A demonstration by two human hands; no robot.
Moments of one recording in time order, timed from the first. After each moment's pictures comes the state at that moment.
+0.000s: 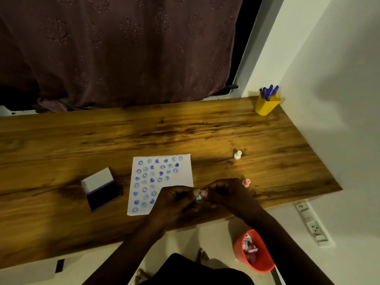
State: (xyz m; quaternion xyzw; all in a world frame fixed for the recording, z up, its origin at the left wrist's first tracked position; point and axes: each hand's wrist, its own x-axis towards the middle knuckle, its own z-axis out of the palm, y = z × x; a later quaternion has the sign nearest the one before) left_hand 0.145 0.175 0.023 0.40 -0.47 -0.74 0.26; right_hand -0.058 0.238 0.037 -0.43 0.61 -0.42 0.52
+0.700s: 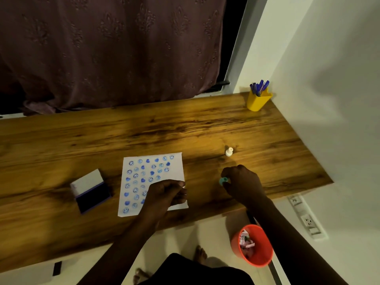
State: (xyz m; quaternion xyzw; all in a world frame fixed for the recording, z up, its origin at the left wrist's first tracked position) left_hand 0.132 0.162 0.018 0.48 -0.41 -0.72 0.28; right_hand -0.127 0.227 0.015 -0.57 0.82 -0.02 0.08
